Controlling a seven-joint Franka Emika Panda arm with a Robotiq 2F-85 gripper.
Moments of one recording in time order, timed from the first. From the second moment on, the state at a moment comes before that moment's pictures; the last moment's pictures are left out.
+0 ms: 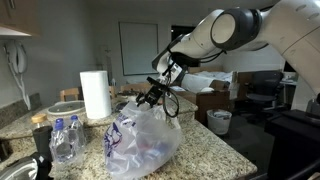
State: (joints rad) arm 0.07 0.71 0.01 -1.43 0.87 1.76 0.38
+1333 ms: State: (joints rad) arm 0.06 -0.12 -0.03 -2.21 -0.09 1.82 0.38
